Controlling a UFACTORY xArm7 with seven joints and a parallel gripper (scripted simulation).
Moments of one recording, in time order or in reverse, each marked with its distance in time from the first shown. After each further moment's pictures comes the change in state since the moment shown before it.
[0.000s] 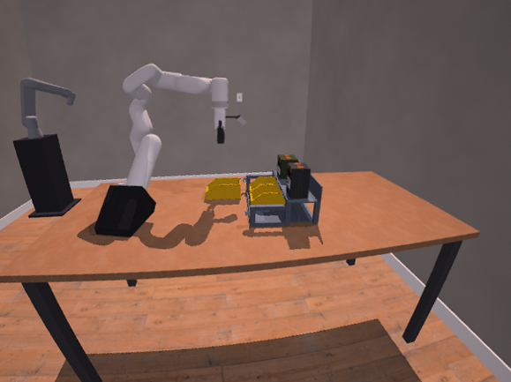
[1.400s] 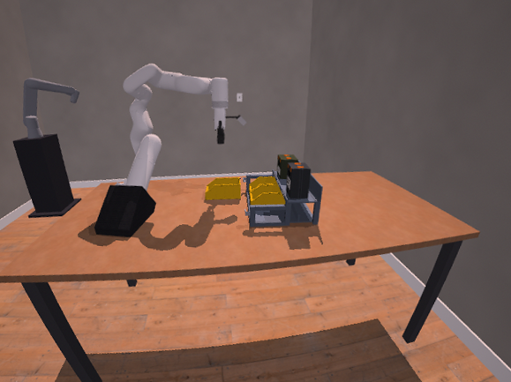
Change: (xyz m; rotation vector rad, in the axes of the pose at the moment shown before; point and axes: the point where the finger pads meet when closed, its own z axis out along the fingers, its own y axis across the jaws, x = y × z) arm 0.000 0.009 0.000 0.000 0.000 -0.001
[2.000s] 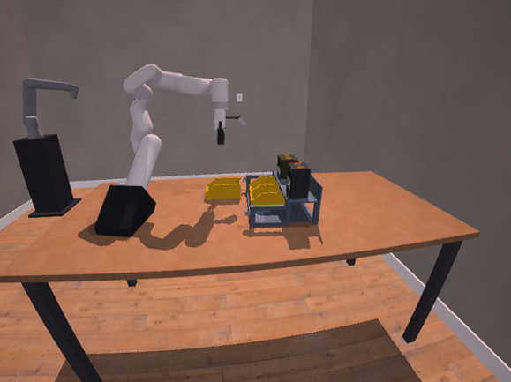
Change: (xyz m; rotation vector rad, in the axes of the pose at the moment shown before) arm 0.000 0.002 0.003 0.000 0.002 0.000
